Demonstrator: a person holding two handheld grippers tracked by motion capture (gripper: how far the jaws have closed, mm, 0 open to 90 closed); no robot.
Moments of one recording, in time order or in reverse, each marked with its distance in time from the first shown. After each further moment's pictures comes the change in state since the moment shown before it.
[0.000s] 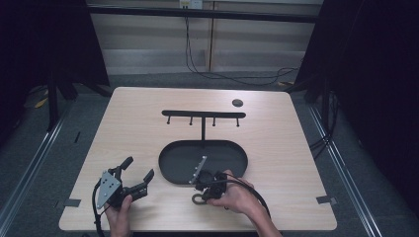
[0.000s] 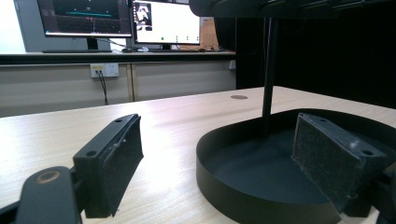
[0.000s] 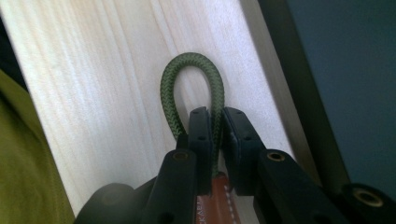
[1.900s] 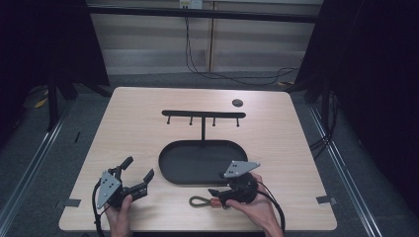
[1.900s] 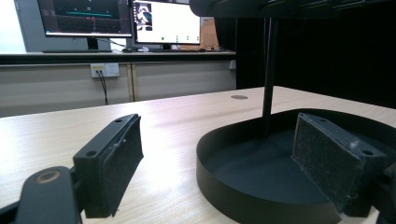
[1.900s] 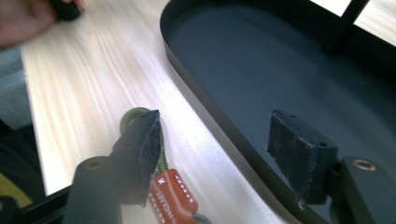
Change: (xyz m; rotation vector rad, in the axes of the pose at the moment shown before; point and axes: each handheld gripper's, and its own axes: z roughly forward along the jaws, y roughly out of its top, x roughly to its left) left arm 0.000 0.000 0.000 0.001 -0.002 -0.002; right arm -0.008 -0.079 -0.026 -0.612 -0.110 0.195
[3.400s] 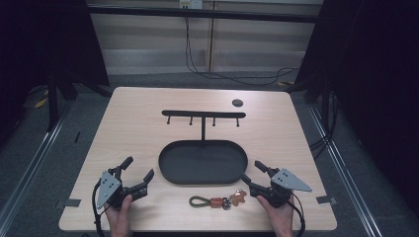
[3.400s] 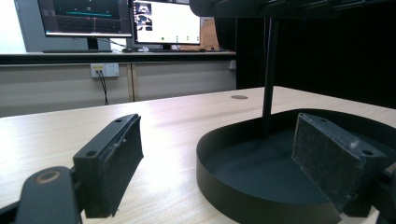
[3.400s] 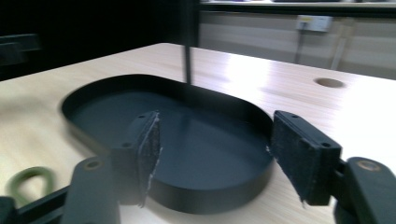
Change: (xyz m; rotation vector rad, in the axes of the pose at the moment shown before) left arm 0.000 0.000 0.000 0.000 0.000 0.000; right arm -0.034 -0.077 -0.047 -0.524 -0.288 0.159
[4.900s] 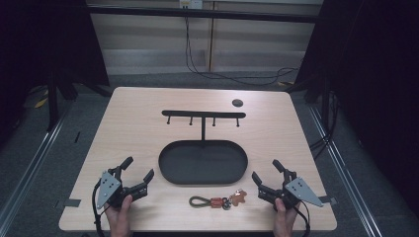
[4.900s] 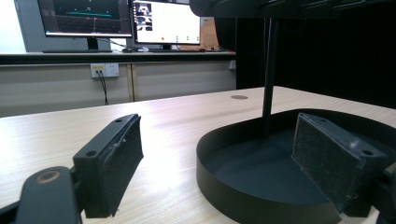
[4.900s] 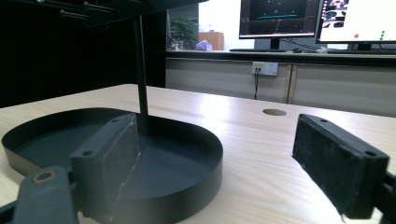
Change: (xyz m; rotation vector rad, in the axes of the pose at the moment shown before) left arm 0.000 0.000 0.000 -0.002 0.003 0.000; right arm -0.019 -0.029 -0.017 -0.217 -0.175 -0.005
